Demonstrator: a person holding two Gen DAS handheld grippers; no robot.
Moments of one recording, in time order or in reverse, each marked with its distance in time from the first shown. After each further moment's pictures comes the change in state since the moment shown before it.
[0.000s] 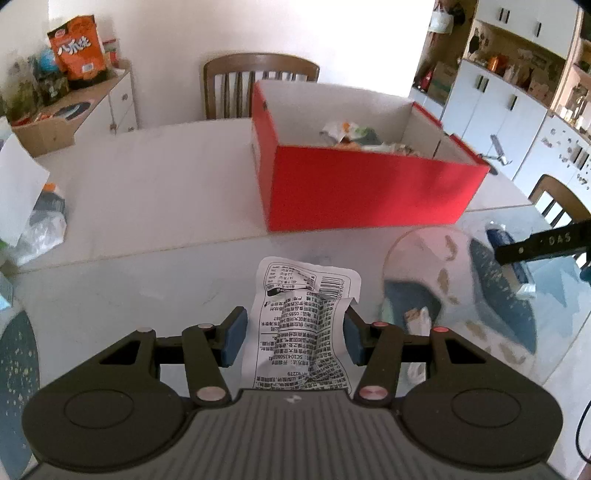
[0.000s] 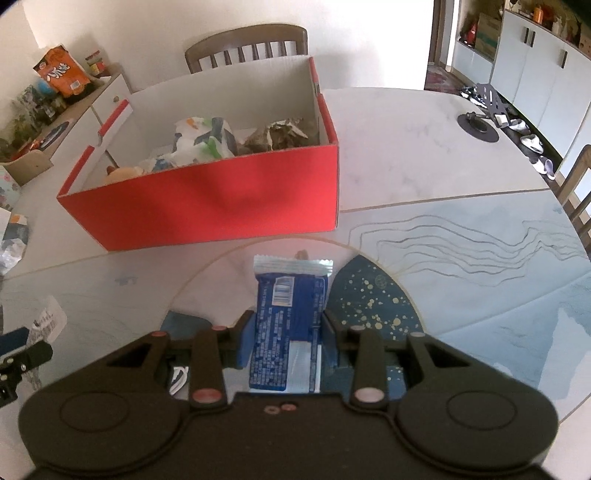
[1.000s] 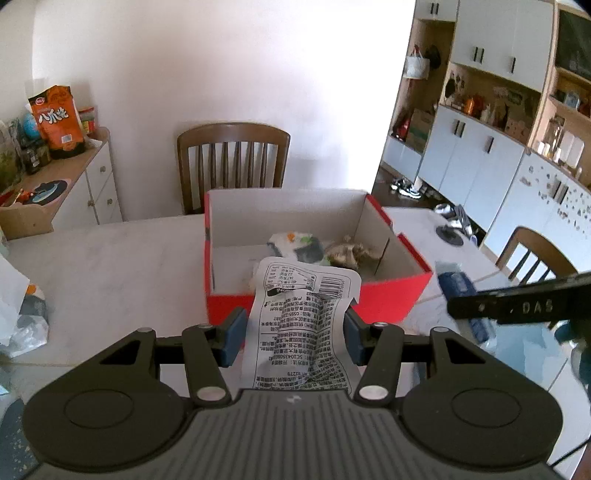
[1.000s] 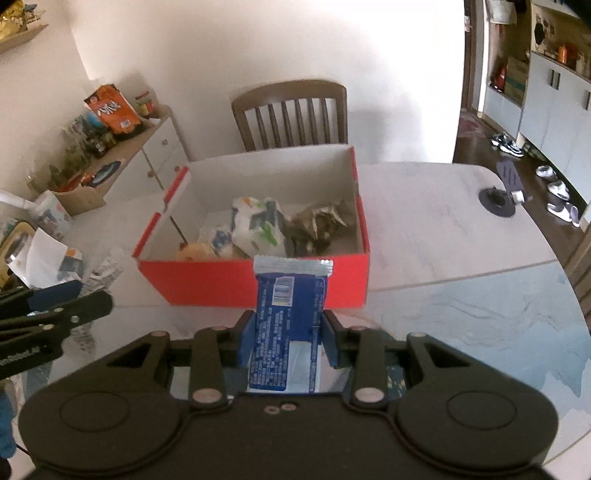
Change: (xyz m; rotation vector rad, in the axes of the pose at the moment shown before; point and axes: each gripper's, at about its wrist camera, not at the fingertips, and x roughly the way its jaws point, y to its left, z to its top) left arm -0.033 -0.059 0.086 0.019 -0.172 -0.039; right arm -0.068 0.011 0.042 -0.064 -0.138 0.120
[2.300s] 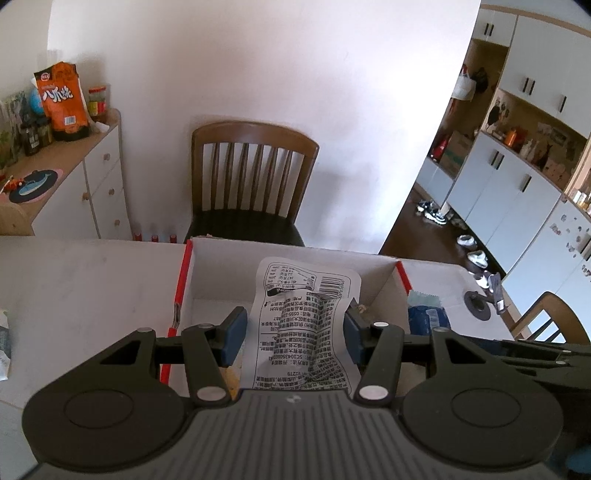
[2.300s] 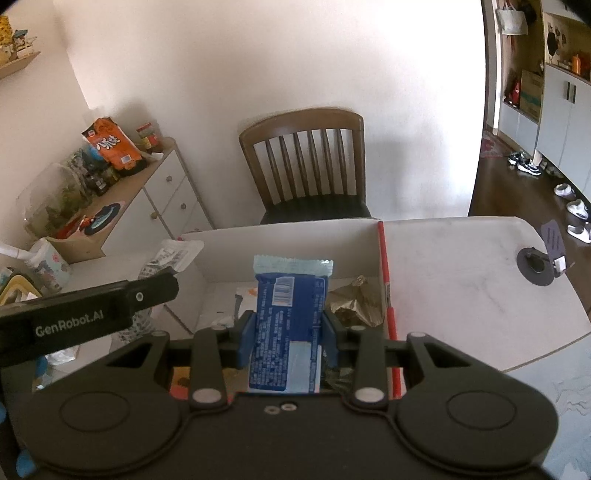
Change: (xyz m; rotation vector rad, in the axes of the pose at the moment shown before) left arm 0.100 -0.002 0.095 -0.154 0.028 0.054; right arm 0.063 -0.004 0.083 0.007 -0.068 0.043
